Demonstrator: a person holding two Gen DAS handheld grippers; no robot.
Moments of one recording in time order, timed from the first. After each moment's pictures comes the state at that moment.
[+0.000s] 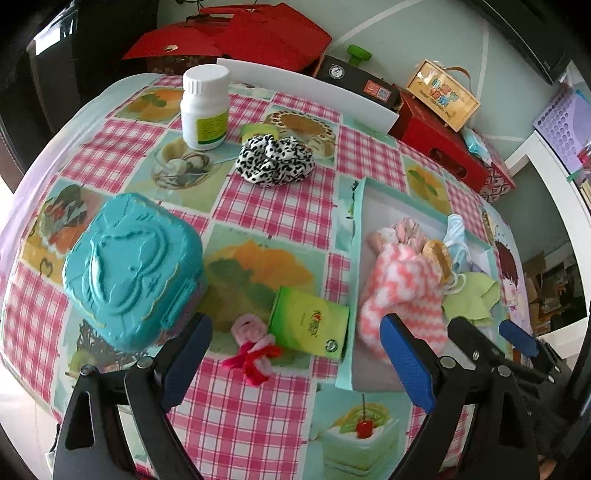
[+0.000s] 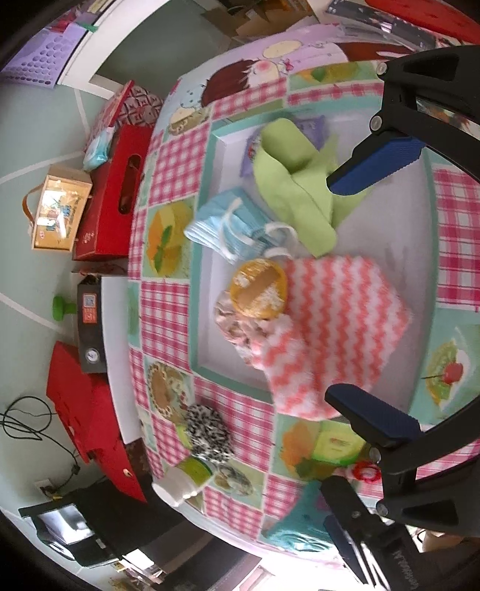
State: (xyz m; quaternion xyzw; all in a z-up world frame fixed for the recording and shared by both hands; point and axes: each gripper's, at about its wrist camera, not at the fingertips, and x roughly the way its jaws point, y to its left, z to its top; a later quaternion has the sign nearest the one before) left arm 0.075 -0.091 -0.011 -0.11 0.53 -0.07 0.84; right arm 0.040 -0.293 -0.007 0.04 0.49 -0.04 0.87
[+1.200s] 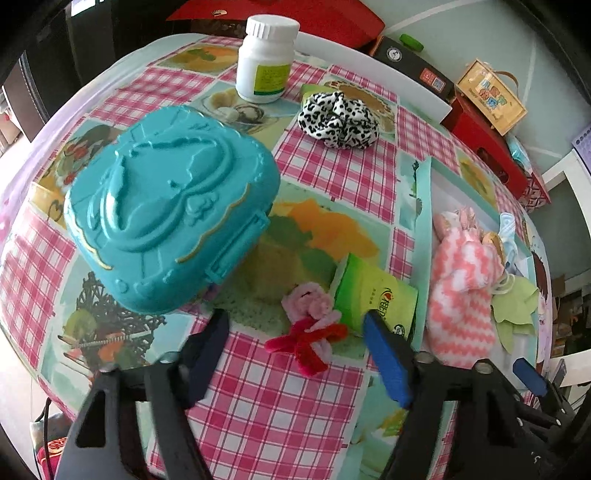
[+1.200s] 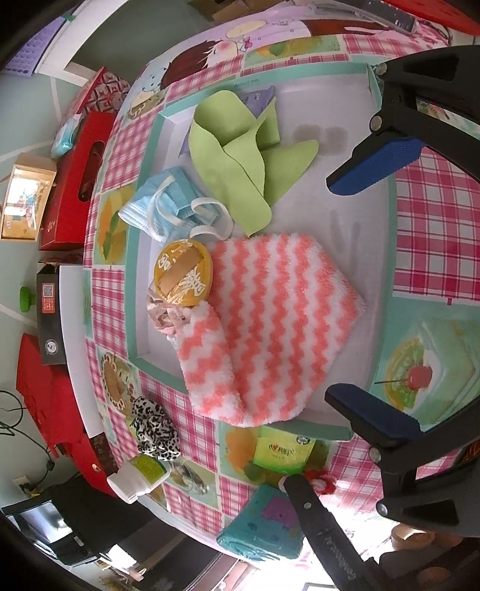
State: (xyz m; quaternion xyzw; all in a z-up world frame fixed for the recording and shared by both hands) left arm 0.070 -0.068 -0.056 -0.13 0.56 0.00 0.82; right arm 0.024 -0.289 -0.041 0.05 0.53 -0.03 0.85
